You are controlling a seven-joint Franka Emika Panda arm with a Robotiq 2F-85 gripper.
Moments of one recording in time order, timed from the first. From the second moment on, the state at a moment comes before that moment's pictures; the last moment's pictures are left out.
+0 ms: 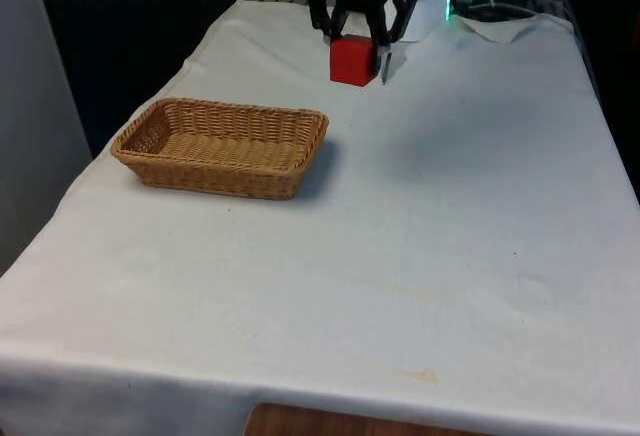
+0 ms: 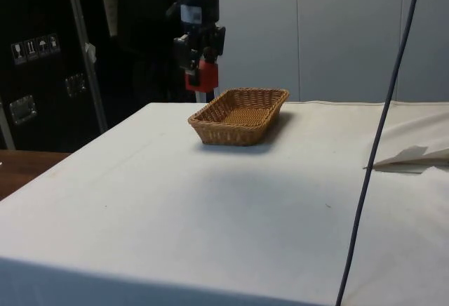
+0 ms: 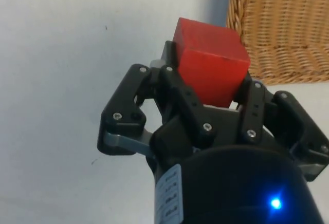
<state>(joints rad) 0.01 0.09 -0.09 -2.25 -0.11 2.48 0.27</state>
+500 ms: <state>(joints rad) 0.00 0.08 -0.14 -2.28 -0.01 2.48 0.12</state>
